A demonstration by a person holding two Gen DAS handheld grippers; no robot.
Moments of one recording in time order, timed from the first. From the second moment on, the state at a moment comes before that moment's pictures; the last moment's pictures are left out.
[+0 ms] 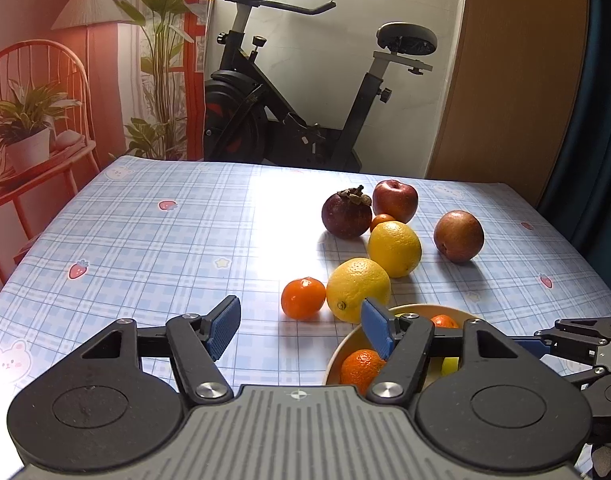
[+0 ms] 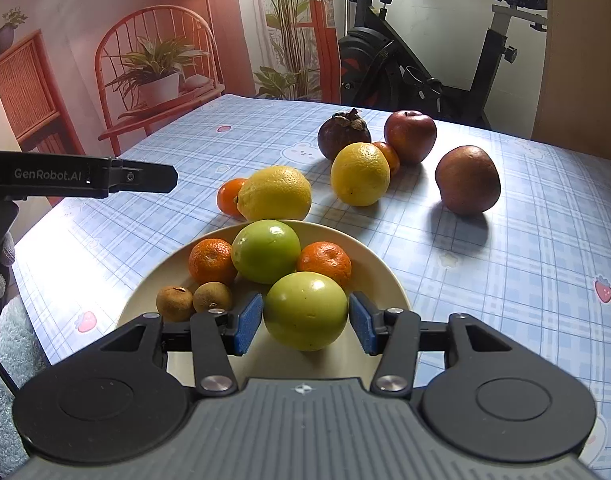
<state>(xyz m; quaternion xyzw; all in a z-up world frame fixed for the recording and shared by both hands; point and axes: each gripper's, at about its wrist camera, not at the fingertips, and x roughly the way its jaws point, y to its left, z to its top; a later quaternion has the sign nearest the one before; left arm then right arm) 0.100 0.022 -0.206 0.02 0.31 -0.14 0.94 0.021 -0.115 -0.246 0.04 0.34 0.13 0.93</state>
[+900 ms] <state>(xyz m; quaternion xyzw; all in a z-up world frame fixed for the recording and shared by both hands) 0.100 0.026 -0.210 0.01 0.33 -0.12 0.94 -0.005 -0.164 -0.241 0.15 0.28 0.05 0.95</state>
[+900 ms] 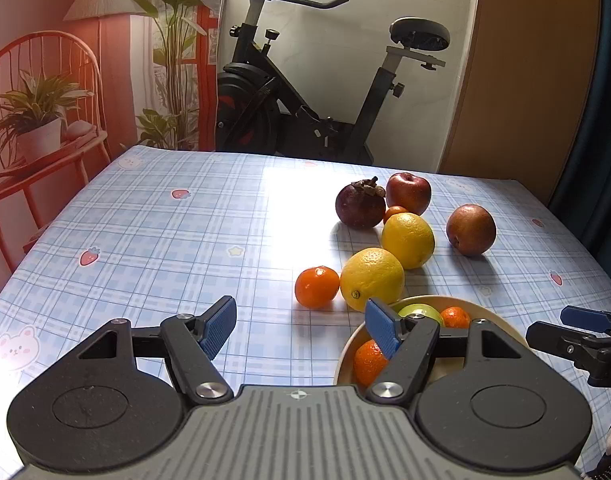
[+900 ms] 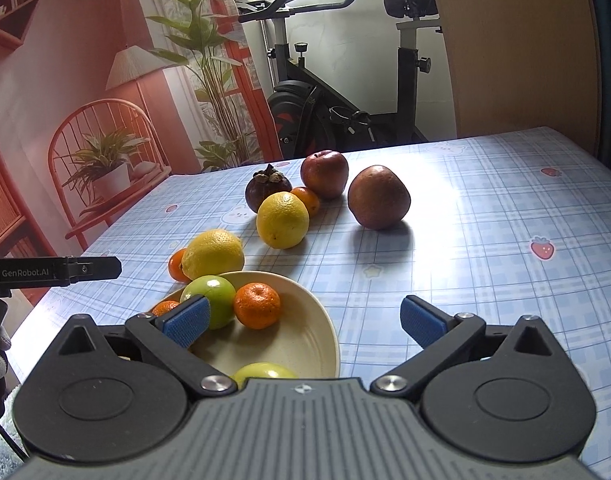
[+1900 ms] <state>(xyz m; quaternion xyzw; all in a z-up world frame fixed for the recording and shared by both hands) 0.124 0.036 -0.164 -0.03 0.28 -0.11 0.95 0.030 -0.200 -0.198 0.15 0.27 0.06 0.95</state>
